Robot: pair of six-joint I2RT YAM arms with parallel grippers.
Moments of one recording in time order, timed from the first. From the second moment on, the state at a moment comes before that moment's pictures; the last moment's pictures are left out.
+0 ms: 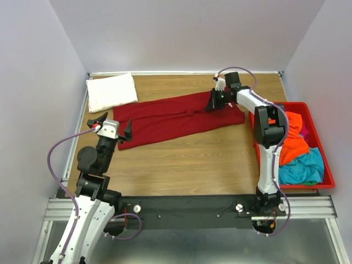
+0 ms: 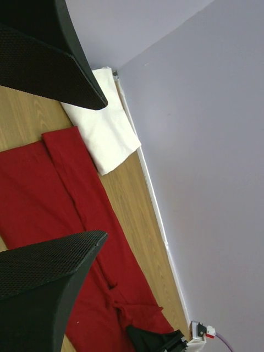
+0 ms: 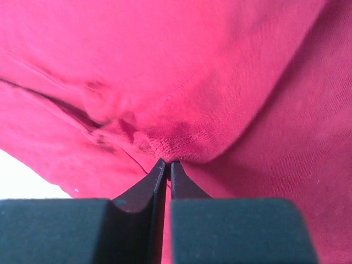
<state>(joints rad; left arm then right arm) -0.23 0.40 0.48 0.14 0.02 0.19 0.20 2.25 1.71 -0.42 -0.57 0.13</state>
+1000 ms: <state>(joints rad) -0.23 0.42 0.48 0.13 -0.04 0.13 0.37 2.05 1.73 -0.52 -0.78 -0.48</state>
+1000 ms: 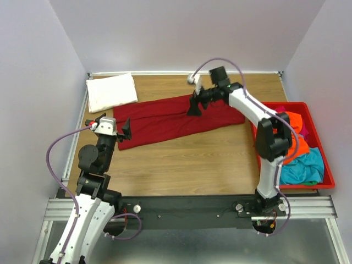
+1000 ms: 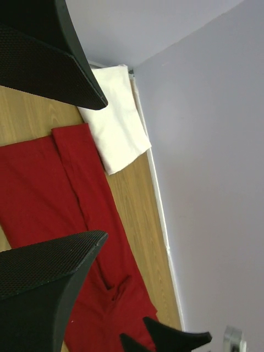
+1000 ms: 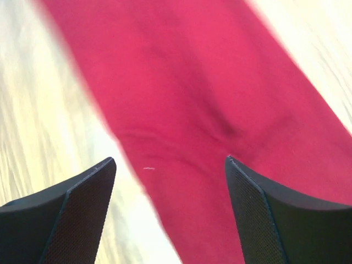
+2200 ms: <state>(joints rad) -0.23 0.24 0.53 0.07 -0.35 0.08 1.03 2.37 1.90 -0.35 -0.06 -0.72</state>
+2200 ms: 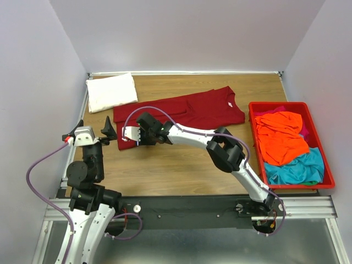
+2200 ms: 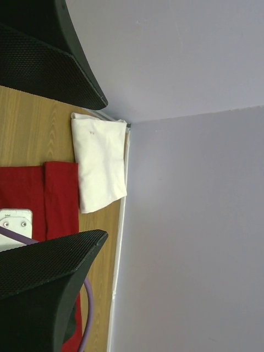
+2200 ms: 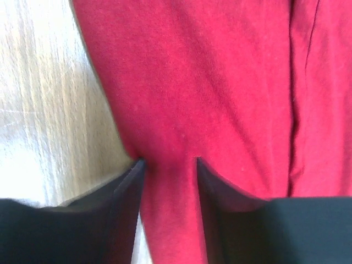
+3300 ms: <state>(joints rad) -0.23 0.76 0.66 0.20 0.13 -0.05 0.92 1.51 1.06 -0.62 -0.40 -0.89</state>
